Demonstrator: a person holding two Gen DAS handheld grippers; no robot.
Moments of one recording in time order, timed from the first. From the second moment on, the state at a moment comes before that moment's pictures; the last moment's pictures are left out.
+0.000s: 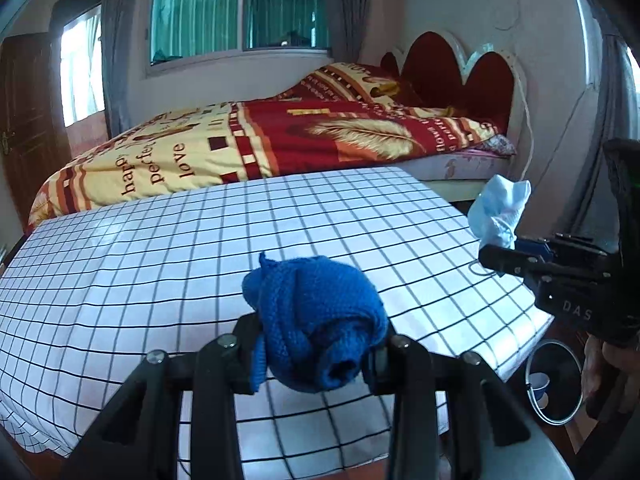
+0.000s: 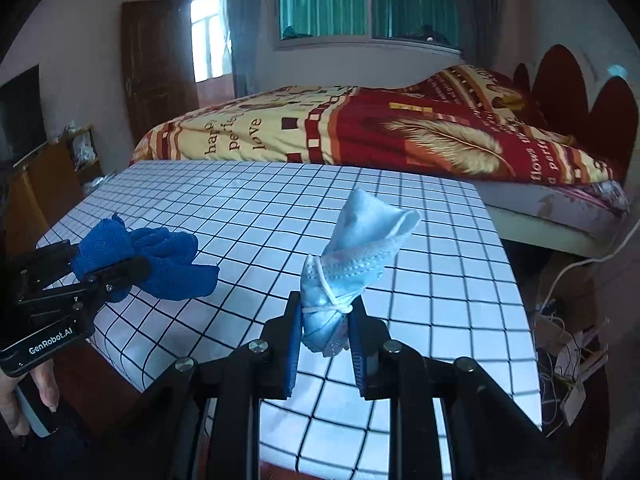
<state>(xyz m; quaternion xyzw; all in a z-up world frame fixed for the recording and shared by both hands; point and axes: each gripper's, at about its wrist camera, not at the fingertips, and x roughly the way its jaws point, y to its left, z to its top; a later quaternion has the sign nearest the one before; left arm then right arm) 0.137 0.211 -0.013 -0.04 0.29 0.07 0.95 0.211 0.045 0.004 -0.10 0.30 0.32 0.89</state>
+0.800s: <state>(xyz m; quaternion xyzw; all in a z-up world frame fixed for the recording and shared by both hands) 0.162 0.089 -0.024 -0.01 0.29 -0.06 0.95 0.193 -0.100 -0.015 -0.07 0.32 0.21 0.92</state>
